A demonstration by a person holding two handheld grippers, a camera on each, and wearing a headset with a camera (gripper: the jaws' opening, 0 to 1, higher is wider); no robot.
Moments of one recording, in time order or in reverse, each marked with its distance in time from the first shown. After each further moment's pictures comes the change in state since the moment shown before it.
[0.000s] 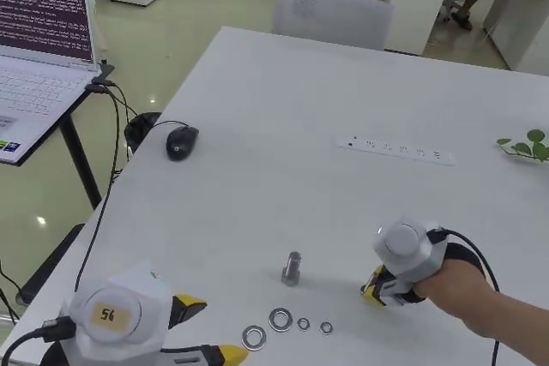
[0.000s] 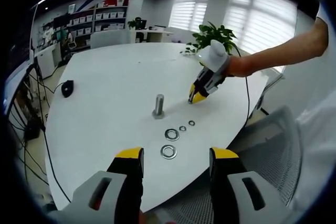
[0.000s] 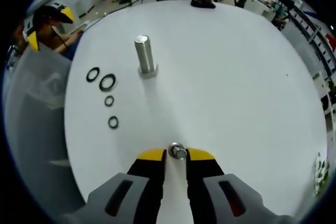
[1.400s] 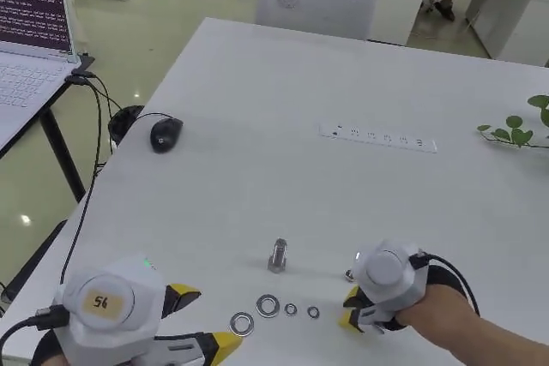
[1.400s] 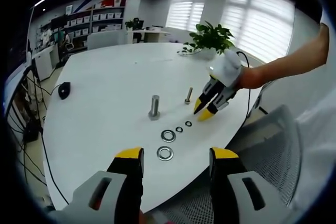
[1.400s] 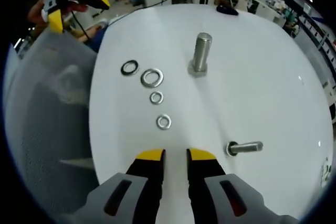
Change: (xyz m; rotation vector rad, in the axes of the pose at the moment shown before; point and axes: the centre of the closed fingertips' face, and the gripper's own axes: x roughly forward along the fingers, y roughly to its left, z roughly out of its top) left arm 0.005 -0.007 0.001 0.015 0.002 -0.016; right arm 0.010 0.073 0.002 -0.057 -0.030 0.089
